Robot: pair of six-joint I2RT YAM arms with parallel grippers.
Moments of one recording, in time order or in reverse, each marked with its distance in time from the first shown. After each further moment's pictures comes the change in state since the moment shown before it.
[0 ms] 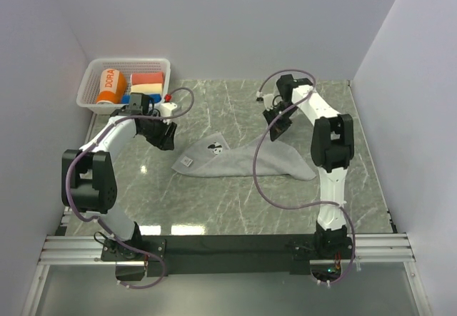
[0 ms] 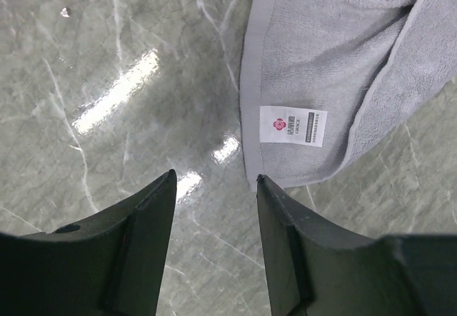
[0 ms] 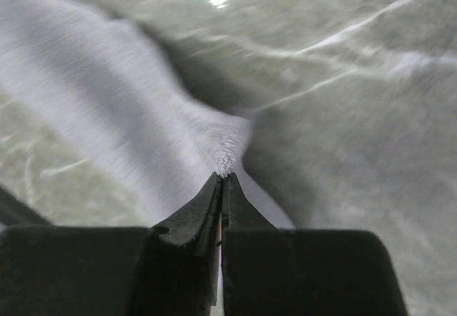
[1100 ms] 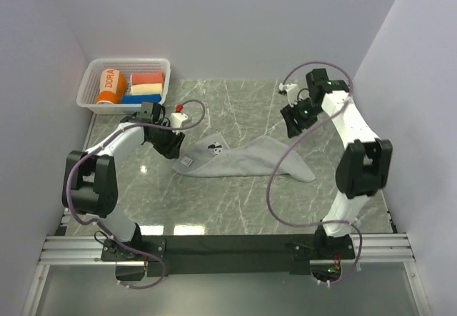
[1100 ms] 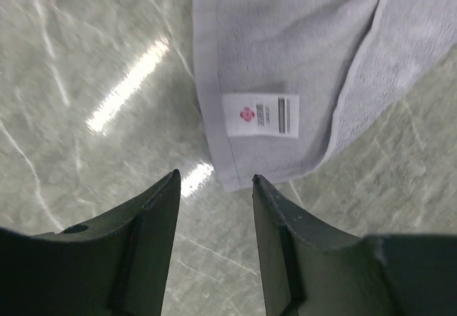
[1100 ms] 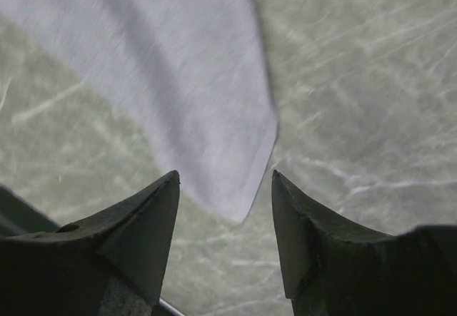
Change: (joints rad) left arm -0.093 -0.035 -0.109 0.043 -0.060 0.032; right arm -0.116 -0.504 -0.325 0.047 0.022 -0.152
